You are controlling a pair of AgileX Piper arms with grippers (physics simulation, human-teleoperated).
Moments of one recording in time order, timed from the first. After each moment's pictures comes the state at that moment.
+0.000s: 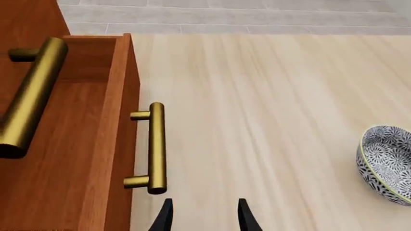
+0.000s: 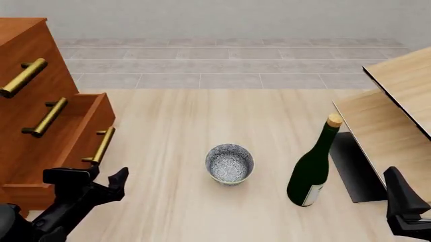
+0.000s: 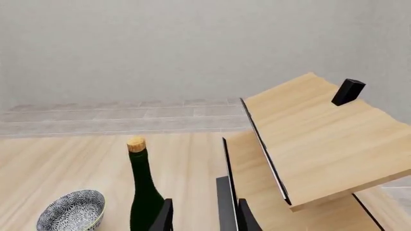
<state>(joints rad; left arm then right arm) -0.16 1.74 -0.07 -1.22 -0.09 -0.02 0.01 -0.01 0.00 0.03</state>
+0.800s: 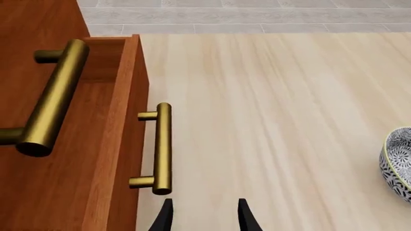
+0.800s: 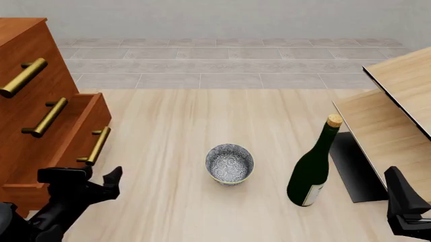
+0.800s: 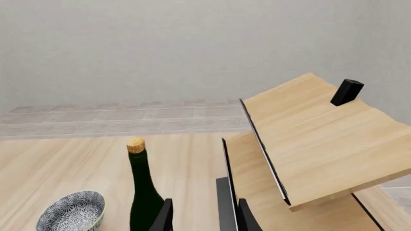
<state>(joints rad) -0.11 1.75 -0.08 -1.22 -0.05 -0.02 0.00 -0.01 0.00 0.03</state>
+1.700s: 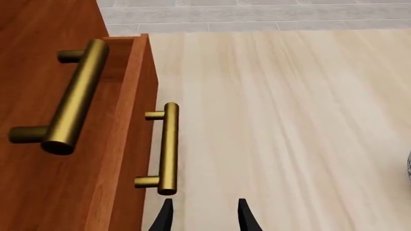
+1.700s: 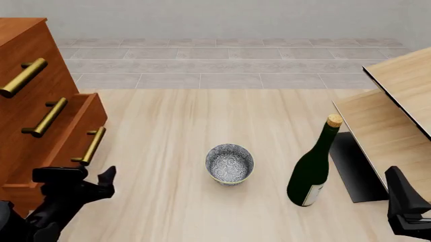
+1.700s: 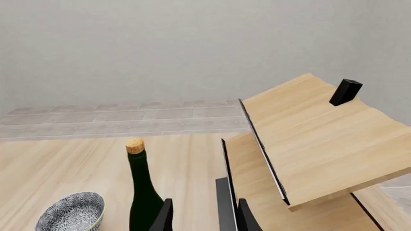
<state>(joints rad) -0.05 1.77 -0.08 -1.22 -0.01 -0.02 0.00 -0.01 0.00 0.03</state>
